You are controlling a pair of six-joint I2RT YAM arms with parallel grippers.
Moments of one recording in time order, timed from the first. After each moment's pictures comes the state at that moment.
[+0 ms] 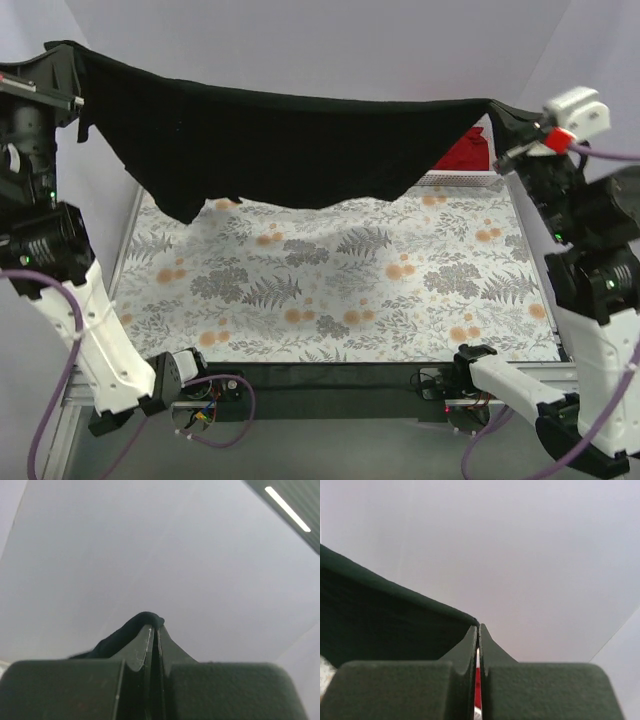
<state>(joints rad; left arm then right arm) 0.36 1.26 2.13 -0.47 0.24 -0.77 0.35 0.99 1.67 -0.34 -0.12 -0.30</state>
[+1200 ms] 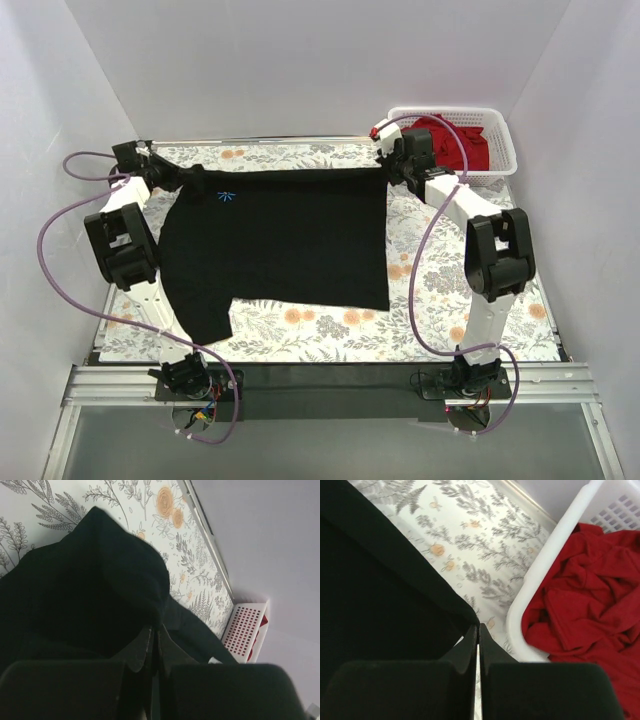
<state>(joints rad) 0.34 2.11 1.62 -0.19 0.53 -0.84 0.30 1.89 1.44 -0.08 -0.12 -0.39</state>
